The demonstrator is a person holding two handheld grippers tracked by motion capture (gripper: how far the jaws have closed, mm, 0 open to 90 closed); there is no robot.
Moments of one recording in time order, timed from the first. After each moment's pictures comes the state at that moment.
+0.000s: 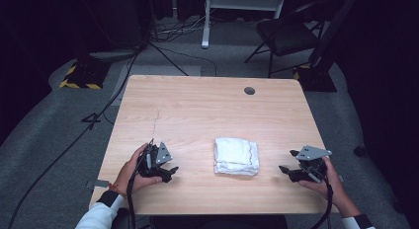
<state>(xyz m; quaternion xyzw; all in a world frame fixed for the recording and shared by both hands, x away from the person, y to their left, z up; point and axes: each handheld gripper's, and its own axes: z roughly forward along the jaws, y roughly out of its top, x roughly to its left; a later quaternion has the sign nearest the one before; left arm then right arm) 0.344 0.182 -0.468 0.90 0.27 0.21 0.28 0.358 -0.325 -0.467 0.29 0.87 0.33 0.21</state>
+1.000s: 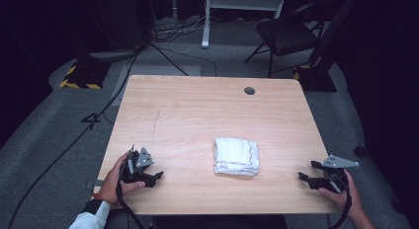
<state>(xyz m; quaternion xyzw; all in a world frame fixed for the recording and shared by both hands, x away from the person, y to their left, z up) 0.336 0.233 -0.493 0.88 0.33 0.17 0.30 0.339 -0.398 -0.501 0.41 0.82 0.35 0.19</state>
